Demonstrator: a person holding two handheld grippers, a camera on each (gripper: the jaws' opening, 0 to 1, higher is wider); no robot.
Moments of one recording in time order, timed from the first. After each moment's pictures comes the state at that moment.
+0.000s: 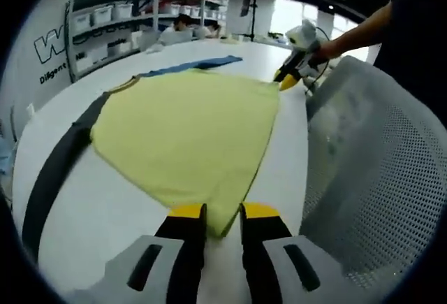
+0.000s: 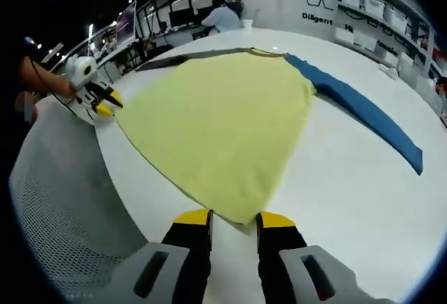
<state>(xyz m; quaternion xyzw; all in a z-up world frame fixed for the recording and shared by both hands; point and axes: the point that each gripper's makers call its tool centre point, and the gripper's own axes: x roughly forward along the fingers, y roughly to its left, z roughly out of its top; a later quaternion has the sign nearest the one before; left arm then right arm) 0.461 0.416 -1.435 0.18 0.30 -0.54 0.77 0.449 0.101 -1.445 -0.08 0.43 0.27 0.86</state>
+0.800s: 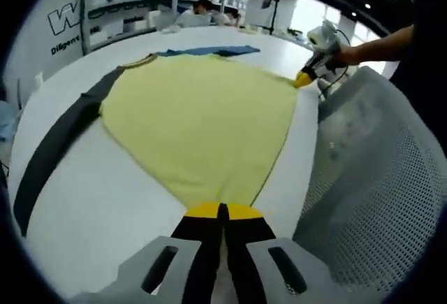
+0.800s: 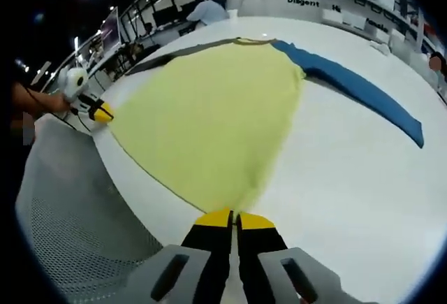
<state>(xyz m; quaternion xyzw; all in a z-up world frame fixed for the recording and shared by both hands) 0.463 0.430 -1.440 0.13 0.38 -0.49 0.78 0.435 0.093 -1.447 -0.03 0.47 0.24 0.85</state>
